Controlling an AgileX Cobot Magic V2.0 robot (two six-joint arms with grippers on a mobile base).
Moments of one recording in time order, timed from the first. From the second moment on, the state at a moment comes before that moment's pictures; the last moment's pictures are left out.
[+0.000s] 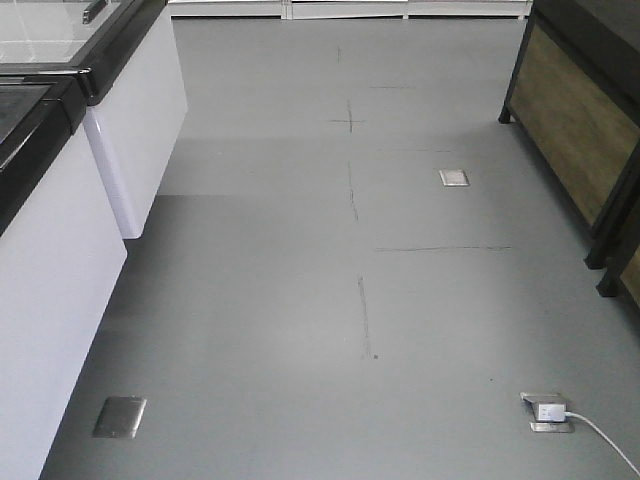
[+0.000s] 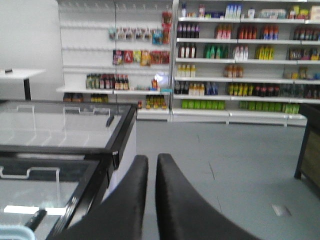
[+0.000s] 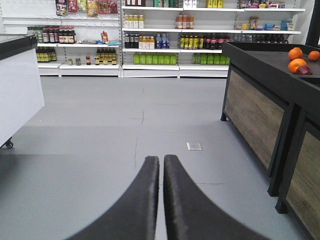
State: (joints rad) left arm 0.12 0.72 -1.04 -0.09 0.41 0.01; right arm -0.04 -0.01 0.03 -0.07 0.13 0.04
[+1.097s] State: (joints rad) left arm 0.12 0.85 -1.04 -0.09 0.39 0.01; right arm -0.04 -0.01 0.03 -0.07 0.13 0.04
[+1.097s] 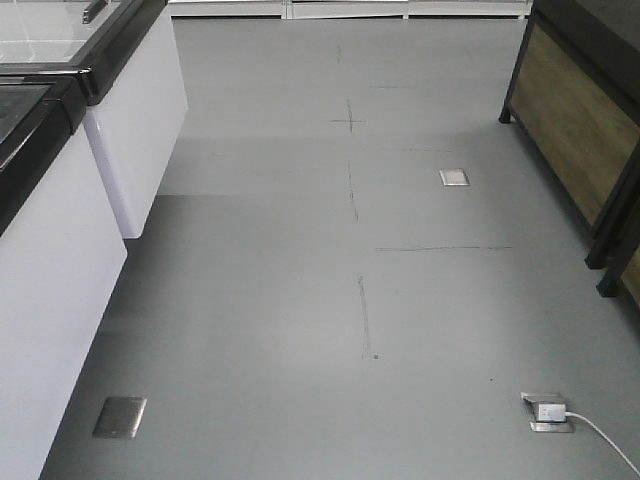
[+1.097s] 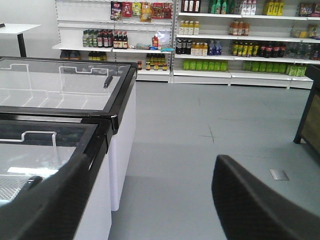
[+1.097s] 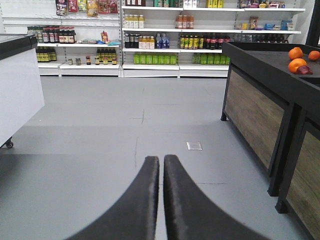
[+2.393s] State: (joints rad) left arm 0.72 0.82 -1.04 -0.10 0.43 -0.65; right arm -0.04 -0.01 0.03 -0.07 0.13 0.04
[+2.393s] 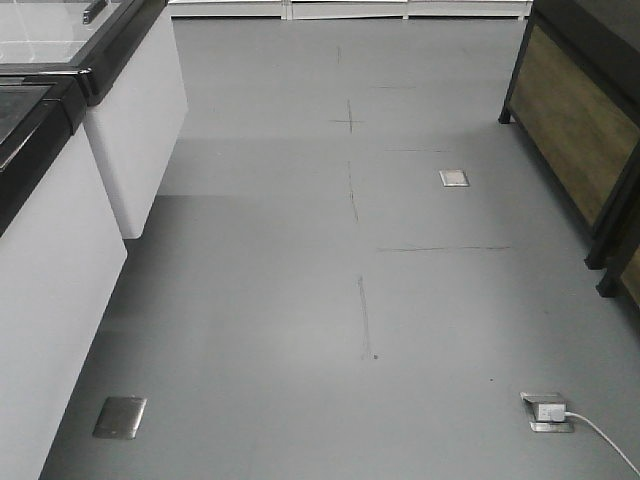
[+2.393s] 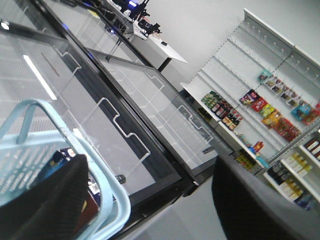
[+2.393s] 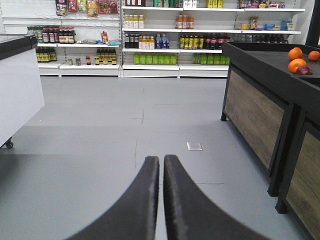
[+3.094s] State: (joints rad) left arm 0.72 1.02 -0.80 -0.10 -0.04 -1.19; right arm -0.04 -0.01 0.03 -0.07 0.13 0.04
